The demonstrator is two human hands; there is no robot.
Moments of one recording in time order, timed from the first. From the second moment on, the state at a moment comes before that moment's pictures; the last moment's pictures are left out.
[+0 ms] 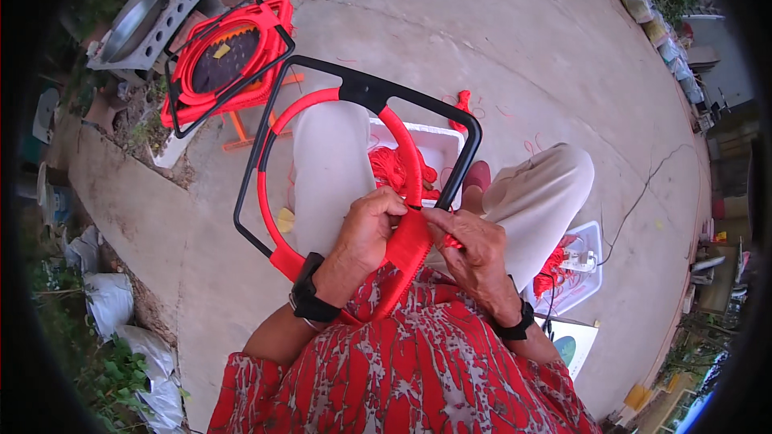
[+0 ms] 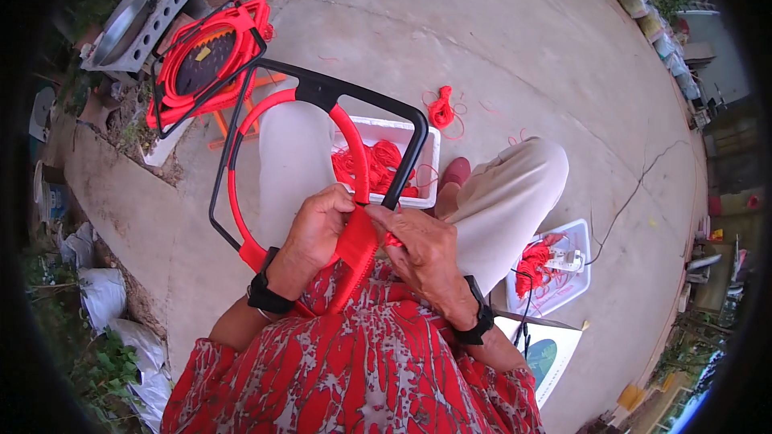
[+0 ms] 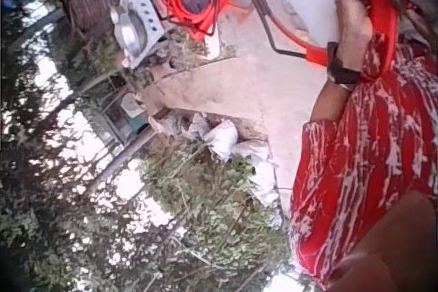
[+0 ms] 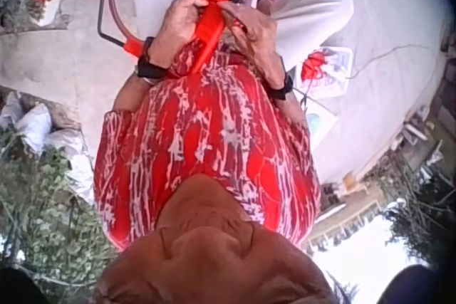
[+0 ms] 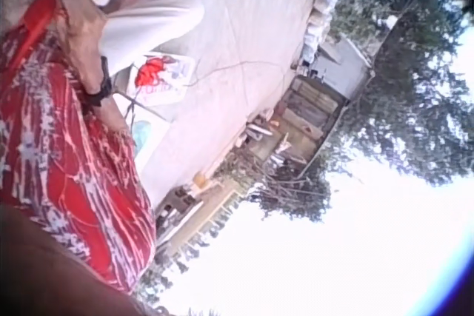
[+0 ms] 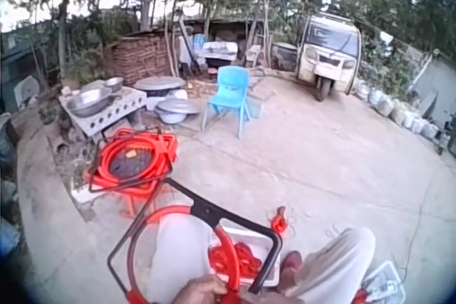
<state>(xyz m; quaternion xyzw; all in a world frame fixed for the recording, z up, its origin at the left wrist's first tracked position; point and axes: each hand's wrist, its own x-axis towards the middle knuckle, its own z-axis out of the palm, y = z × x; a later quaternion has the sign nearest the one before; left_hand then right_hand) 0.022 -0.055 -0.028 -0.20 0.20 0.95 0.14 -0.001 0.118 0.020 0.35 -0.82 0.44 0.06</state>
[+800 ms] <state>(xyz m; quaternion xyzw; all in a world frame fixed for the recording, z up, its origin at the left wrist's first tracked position) 0.027 -0.051 -0.036 -0.20 0.29 0.93 0.09 -0.001 0.098 0.021 0.25 -0.86 0.44 0.00</state>
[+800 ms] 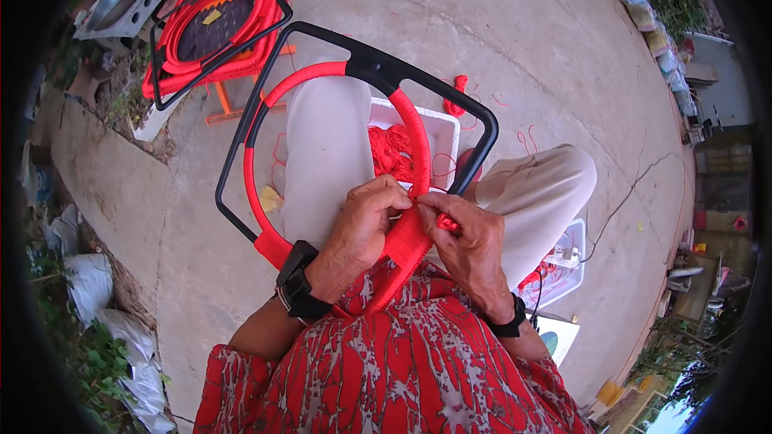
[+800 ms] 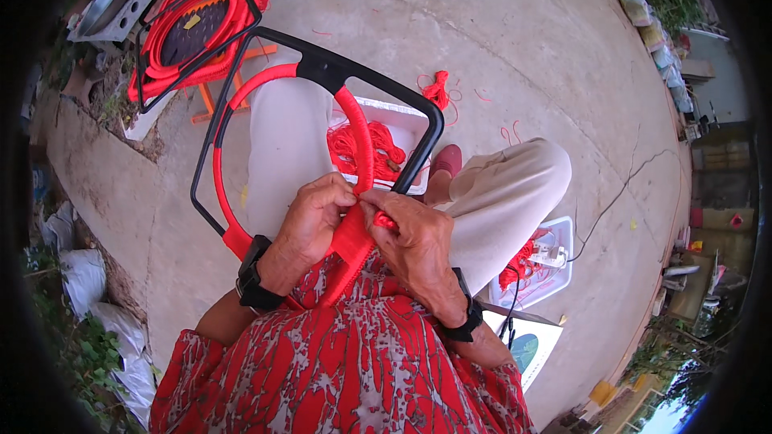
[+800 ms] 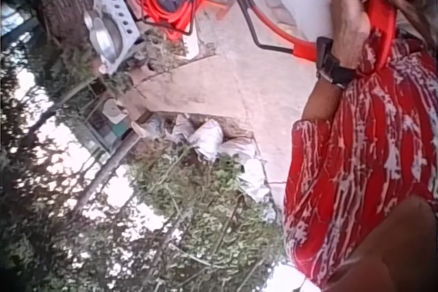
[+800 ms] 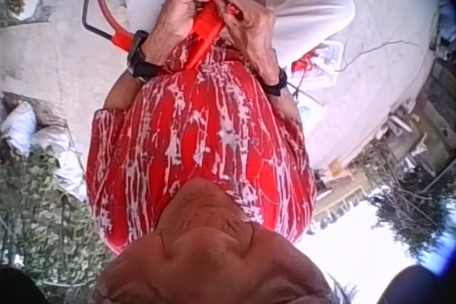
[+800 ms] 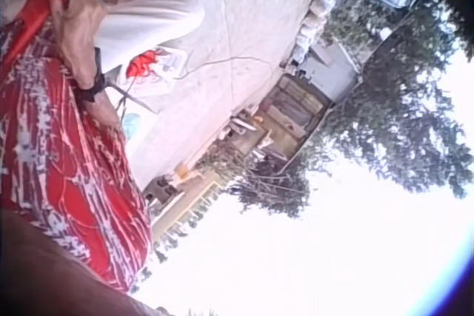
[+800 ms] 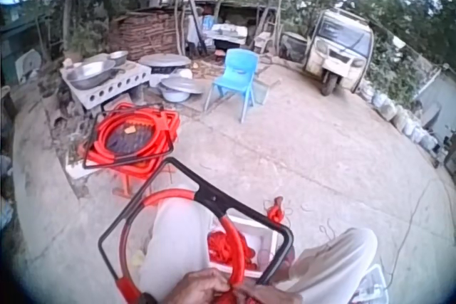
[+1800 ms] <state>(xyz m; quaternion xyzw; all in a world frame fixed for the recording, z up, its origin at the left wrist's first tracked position) 0.032 -0.052 -0.045 -0.16 0.27 0.94 0.11 -0.001 0.093 0.021 0.20 -0.87 0.45 -0.02</state>
